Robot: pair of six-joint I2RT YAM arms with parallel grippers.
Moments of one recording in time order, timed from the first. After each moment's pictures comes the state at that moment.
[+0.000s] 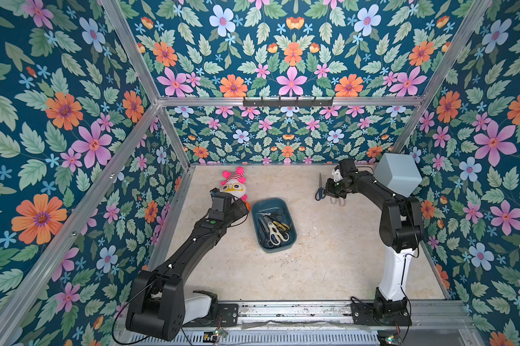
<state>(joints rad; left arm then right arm) -0.27 1.25 0.78 -0.24 -0.07 -0.69 0.21 2.09 1.65 -0.63 -0.32 0.44</state>
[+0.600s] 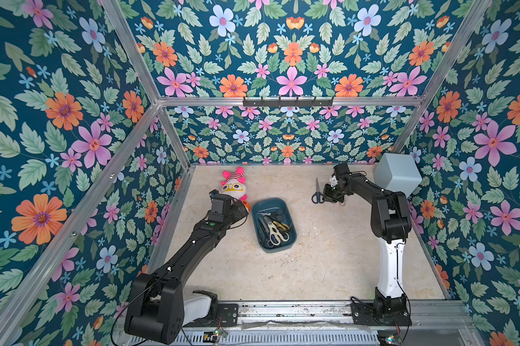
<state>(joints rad) -0.27 1.24 0.76 -0.24 -0.08 -0.69 0.20 2.25 1.73 -0.68 -0.27 0.43</state>
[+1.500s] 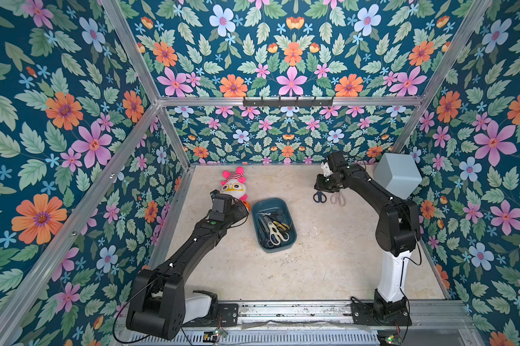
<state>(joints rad) -0.27 1.27 0.76 -0.24 -0.07 -0.69 0.37 2.00 1.74 -0.76 -0.19 0.36</state>
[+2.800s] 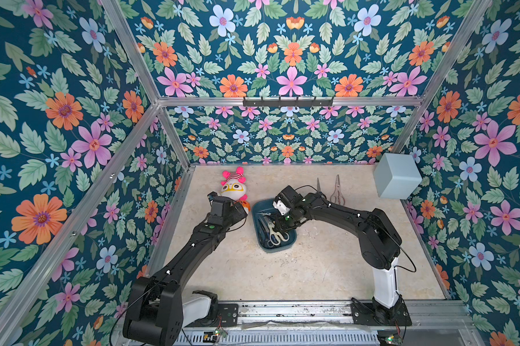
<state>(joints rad) -0.27 1.21 0.72 -0.23 -0.11 -0.70 0.81 2.02 1.55 -0.70 -0.31 0.45</state>
